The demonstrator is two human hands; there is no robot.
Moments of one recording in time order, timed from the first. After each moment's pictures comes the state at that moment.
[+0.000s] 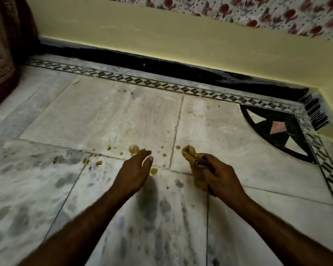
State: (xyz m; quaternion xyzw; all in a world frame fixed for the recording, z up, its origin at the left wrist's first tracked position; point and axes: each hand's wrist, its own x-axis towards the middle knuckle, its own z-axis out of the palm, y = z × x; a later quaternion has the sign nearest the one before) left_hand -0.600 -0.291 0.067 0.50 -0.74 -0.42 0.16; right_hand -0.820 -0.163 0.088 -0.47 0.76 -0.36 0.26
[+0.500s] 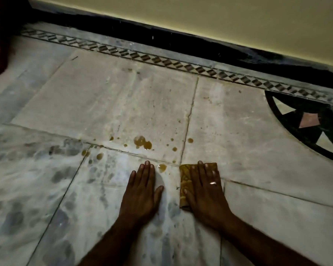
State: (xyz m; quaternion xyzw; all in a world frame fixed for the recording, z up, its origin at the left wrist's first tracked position) left_hand -0.584 -0.267 -0.082 0.46 -0.88 -0.13 0.00; right_hand -0.795 -0.176 -0.048 -0.64 0.76 0.02 0.12
